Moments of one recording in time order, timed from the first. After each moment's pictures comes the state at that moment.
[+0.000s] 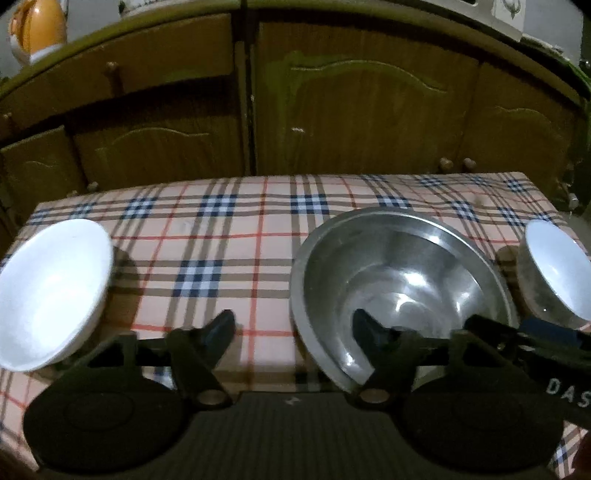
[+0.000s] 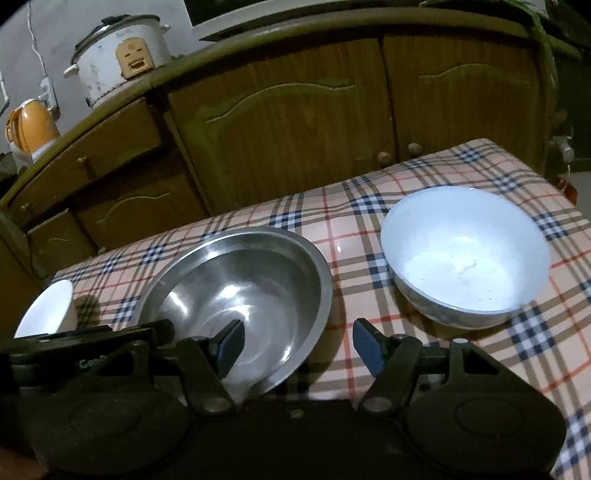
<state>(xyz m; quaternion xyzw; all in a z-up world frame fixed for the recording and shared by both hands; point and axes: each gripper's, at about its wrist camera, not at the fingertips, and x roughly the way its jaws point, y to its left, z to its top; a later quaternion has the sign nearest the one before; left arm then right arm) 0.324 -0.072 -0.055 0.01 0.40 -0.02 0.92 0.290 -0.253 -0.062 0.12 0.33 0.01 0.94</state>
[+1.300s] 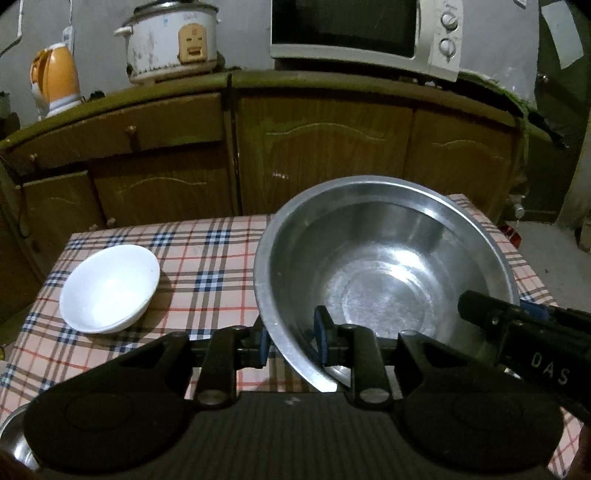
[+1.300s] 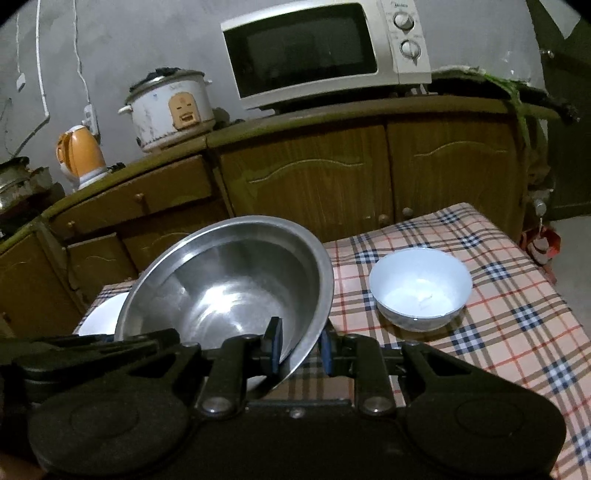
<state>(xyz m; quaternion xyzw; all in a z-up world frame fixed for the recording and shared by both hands) 0.206 -0.086 0.026 0.03 0.34 -0.04 0.94 0.162 -0.241 0.022 0.10 0.25 0.02 0.96</state>
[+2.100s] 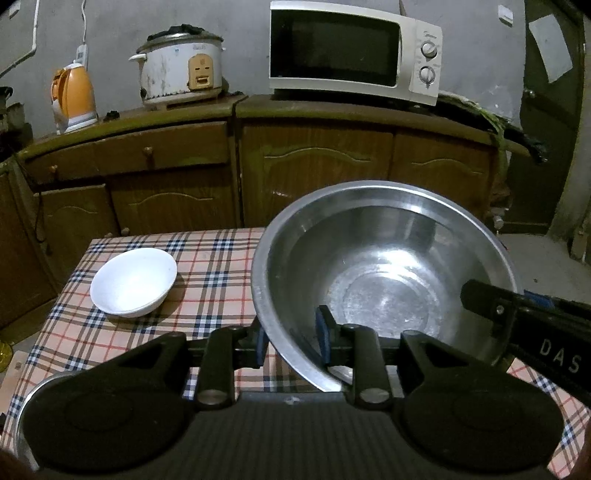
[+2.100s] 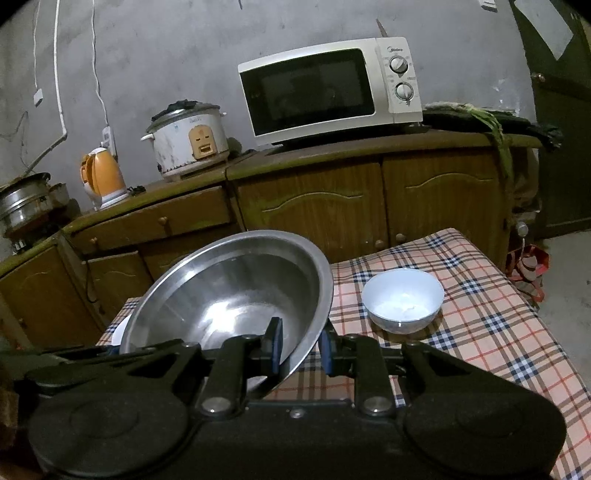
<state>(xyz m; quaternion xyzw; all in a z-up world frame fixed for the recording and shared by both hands) 0.139 -0.091 0.052 0.02 0.31 -0.04 0.95 0.079 -0.241 0.059 0.09 0.21 0.02 0.97</state>
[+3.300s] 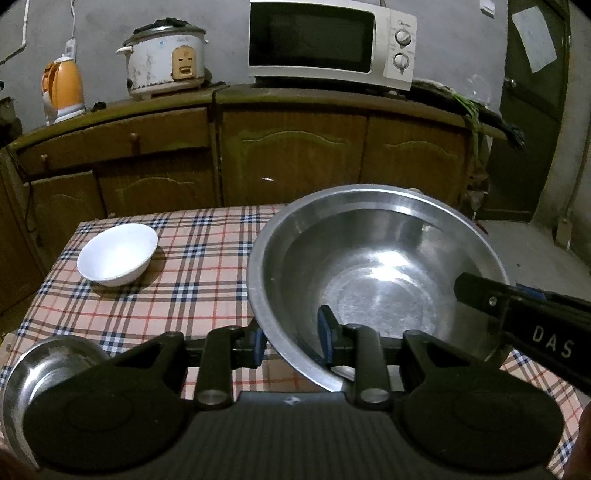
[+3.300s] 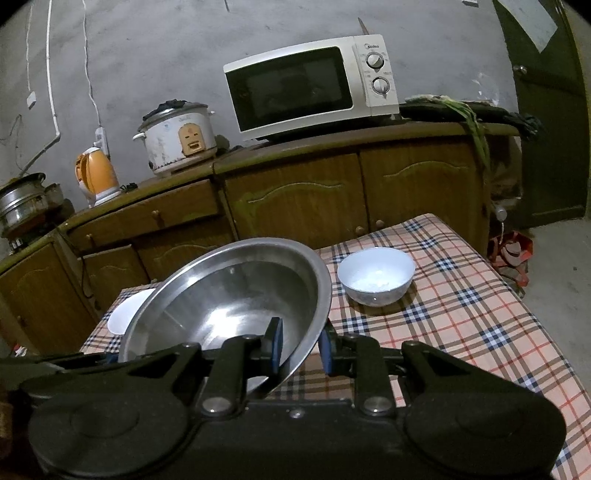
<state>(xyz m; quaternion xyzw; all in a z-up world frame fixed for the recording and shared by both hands) 0.104 -0.105 0.037 0.02 0.32 -0.07 0.95 0.036 -0.260 0.046 0.10 0.22 0.01 0.97</state>
